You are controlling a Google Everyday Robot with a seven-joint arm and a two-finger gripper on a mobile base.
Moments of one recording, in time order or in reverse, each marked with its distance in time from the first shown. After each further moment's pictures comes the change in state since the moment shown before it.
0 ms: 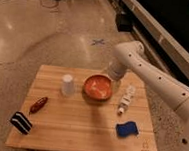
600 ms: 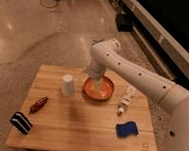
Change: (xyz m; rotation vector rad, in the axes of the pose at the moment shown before) arm -0.093 -0.046 0.021 0.015 -0.037 -0.221
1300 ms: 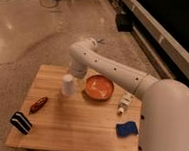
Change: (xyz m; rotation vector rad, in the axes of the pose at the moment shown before) arm -0.038 -0.066 0.038 -0.026 0.006 -0.122
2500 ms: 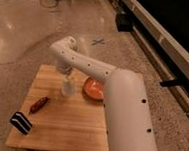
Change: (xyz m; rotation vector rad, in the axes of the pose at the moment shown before) arm 0.008 -0.059 0.067 -0.093 0.076 -0.052
